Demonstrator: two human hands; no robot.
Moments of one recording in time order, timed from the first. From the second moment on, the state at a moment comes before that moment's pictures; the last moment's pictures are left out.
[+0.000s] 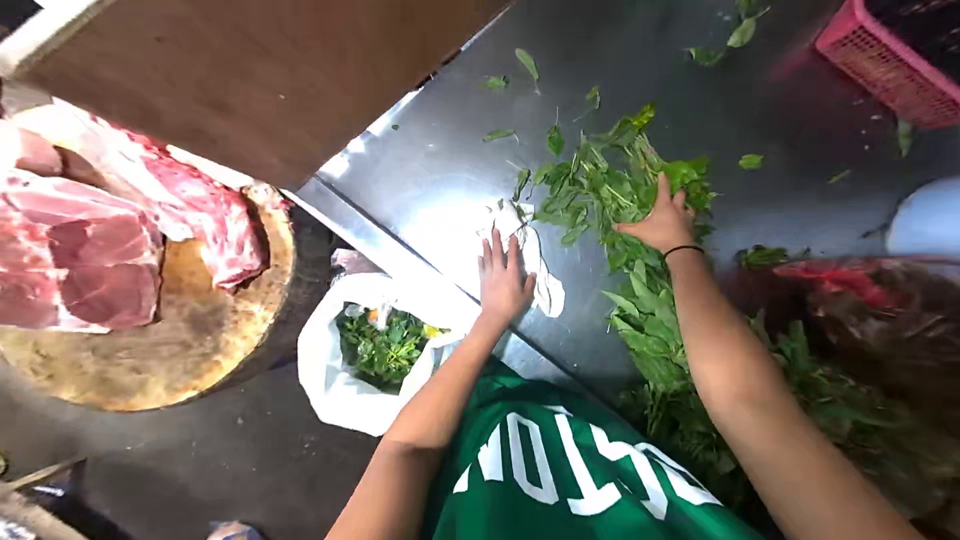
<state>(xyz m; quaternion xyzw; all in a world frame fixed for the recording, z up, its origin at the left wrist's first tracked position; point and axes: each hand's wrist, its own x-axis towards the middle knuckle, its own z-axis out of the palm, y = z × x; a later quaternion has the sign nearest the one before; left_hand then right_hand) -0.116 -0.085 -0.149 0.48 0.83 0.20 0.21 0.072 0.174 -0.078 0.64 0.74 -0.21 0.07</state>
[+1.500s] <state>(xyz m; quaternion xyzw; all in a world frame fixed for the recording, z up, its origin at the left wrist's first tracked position) -0.157 -0.537 -0.109 -0.11 0.77 0.60 0.17 -0.212 -0.318 -0.241 0.07 0.92 -0.18 0.34</state>
